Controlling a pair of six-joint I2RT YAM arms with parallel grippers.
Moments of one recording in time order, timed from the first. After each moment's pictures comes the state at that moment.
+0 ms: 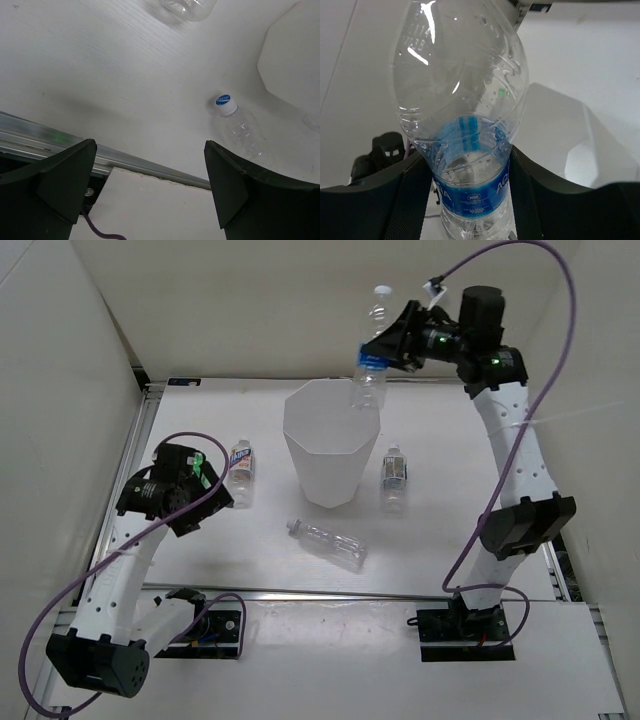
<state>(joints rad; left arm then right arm) -0.17 1.00 1.07 -1.13 -0.06 -0.71 0.19 1.76 2.16 -0.64 -0.81 0.71</state>
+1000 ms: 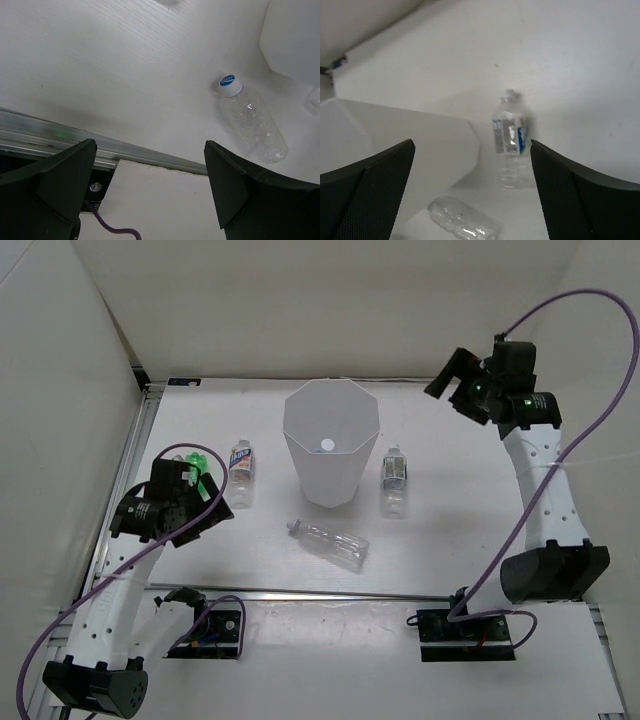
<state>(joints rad) -0.17 0.87 1.01 -1.15 -0.02 -0.65 0.11 1.46 1.71 -0.79 -0.15 0.52</state>
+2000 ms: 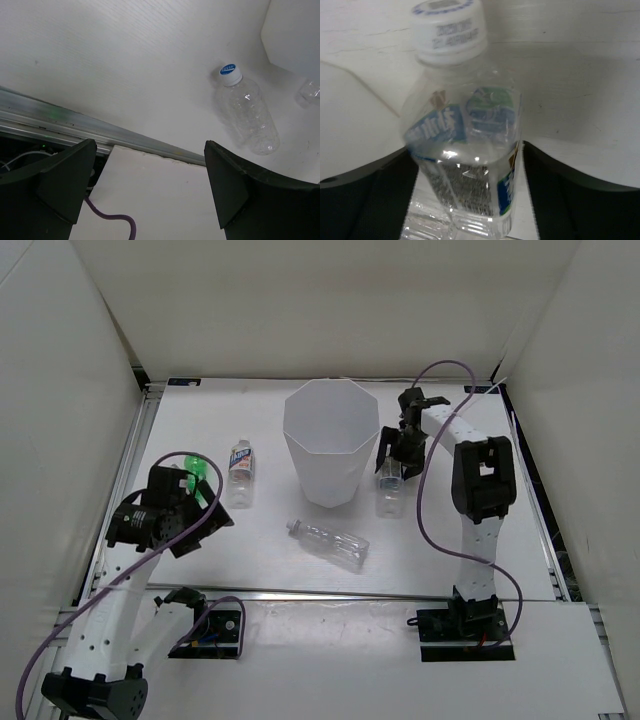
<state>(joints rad) -0.17 0.84 1.00 -1.21 0.01 -0.72 0.24 2.12 1.69 -0.95 -0.21 0.42</state>
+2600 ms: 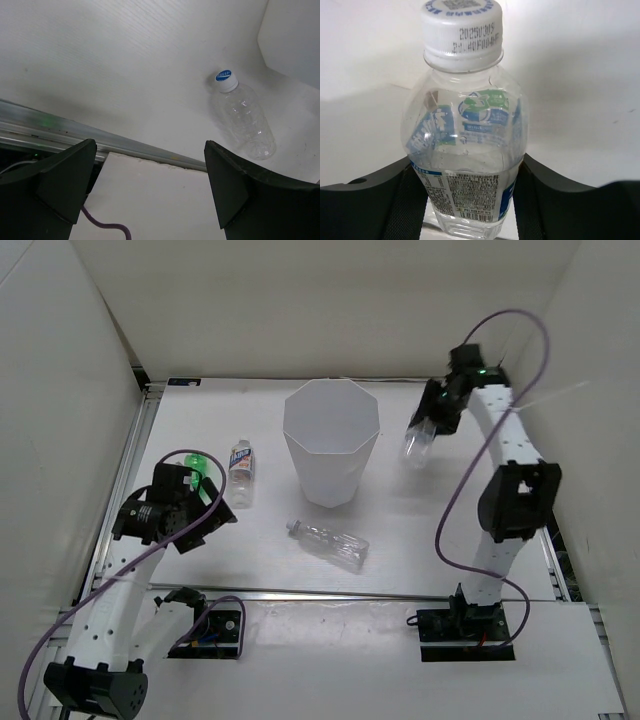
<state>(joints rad) -0.17 0.85 0.97 -1.16 0.02 -0.73 0.12 1.94 1.83 -1.03 -0.16 0.41</state>
